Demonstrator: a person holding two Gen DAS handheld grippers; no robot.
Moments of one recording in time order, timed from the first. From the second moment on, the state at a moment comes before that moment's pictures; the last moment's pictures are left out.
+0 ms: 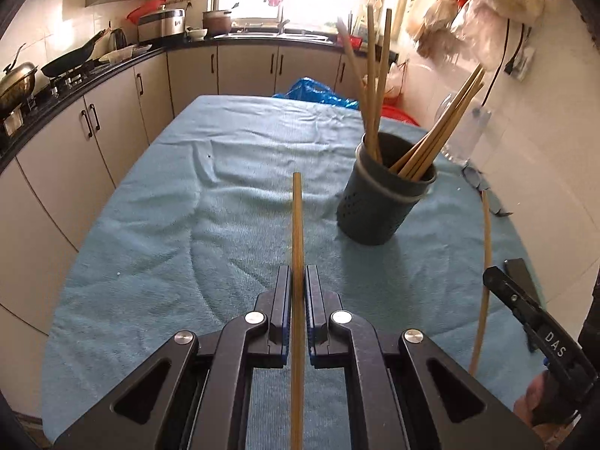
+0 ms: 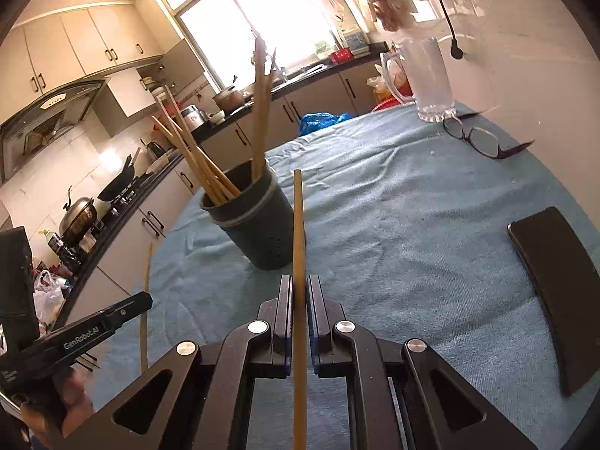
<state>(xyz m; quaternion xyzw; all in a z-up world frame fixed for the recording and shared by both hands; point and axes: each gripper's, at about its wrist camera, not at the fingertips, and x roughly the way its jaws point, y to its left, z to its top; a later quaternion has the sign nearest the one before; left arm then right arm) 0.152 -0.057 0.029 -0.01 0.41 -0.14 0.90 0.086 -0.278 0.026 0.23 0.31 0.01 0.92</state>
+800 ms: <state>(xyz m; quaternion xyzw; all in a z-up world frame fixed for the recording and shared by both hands) 0.123 -0.047 0.067 -0.02 0.36 -0.16 0.92 0.055 -0.251 0.071 0.20 0.26 0.03 0.94</state>
